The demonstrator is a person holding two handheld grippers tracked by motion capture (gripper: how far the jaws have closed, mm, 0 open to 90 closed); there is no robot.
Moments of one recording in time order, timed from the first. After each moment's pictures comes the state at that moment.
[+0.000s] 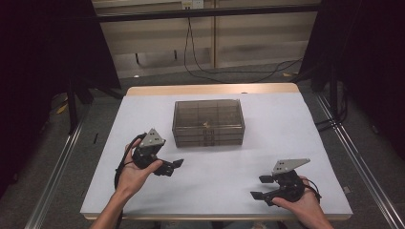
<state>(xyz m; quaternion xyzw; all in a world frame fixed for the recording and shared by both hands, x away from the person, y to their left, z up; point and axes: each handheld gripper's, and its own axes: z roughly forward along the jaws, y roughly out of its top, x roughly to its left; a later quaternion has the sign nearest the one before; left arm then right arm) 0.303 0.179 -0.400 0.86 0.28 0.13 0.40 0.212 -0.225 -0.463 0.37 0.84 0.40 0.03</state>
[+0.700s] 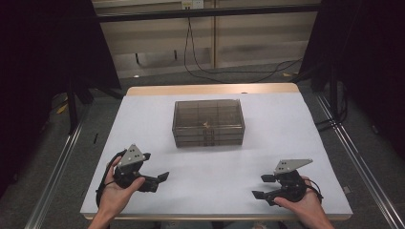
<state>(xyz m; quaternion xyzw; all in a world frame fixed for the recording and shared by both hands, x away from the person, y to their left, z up) 0.258 0.221 -0.408 0.84 0.31 0.15 0.41 0.210 -0.229 -0.463 0.37 0.83 0.40 0.04</state>
